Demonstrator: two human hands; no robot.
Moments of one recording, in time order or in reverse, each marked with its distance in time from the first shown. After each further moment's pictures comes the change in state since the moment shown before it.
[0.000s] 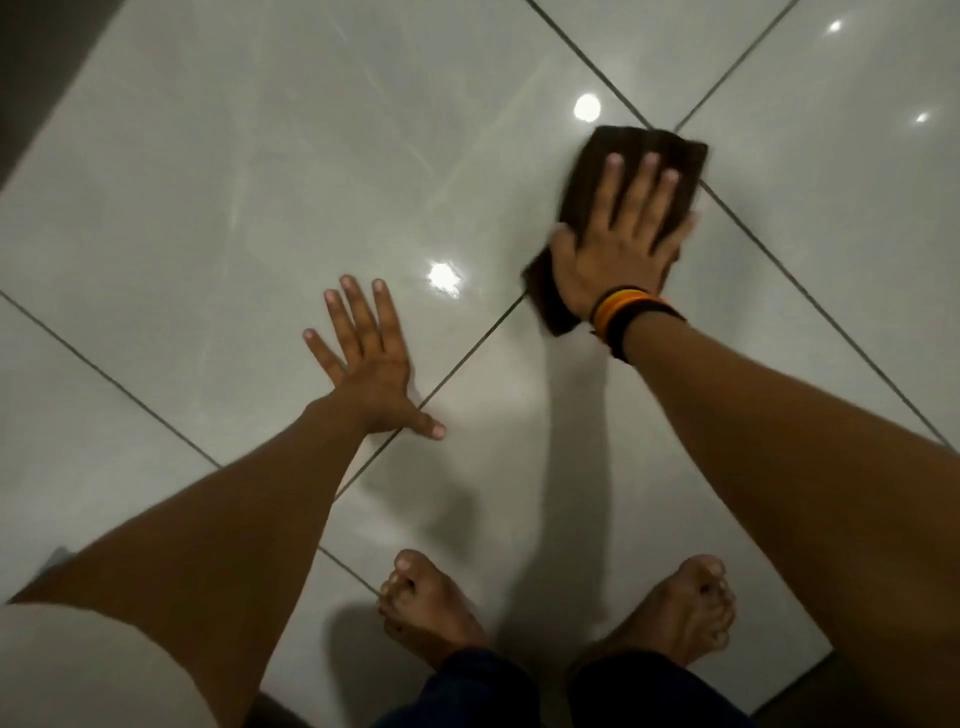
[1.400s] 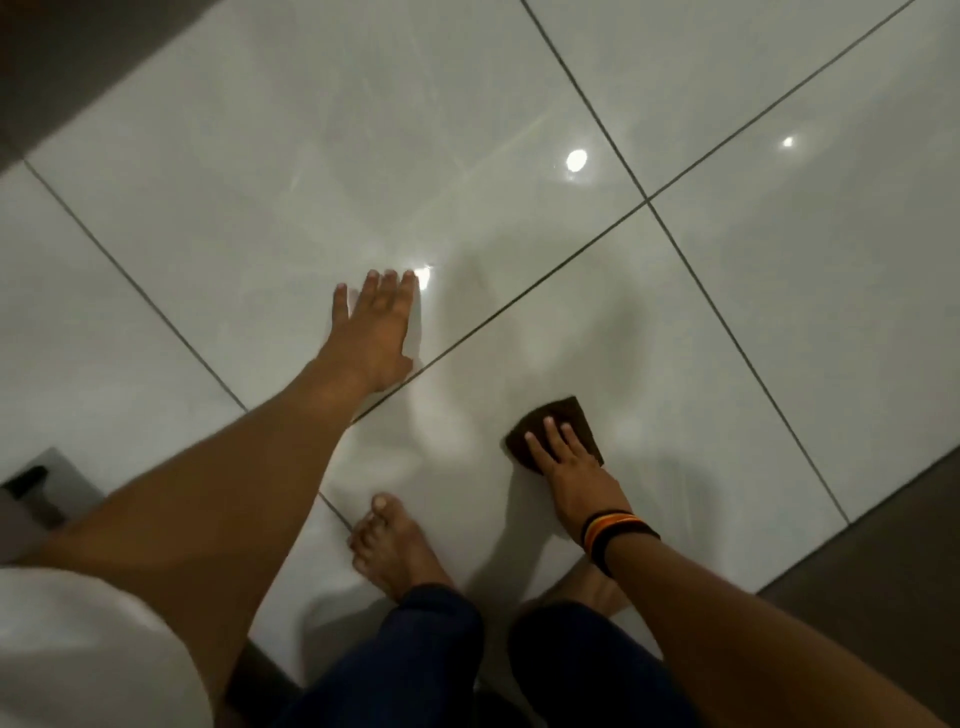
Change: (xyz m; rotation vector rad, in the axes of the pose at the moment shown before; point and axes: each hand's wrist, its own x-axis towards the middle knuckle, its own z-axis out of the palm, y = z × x) left_hand -0.045 -0.020 -0.013 0.103 0.169 0.095; right_hand -0.216 0.086 0.007 -0.284 -0.755 -0.349
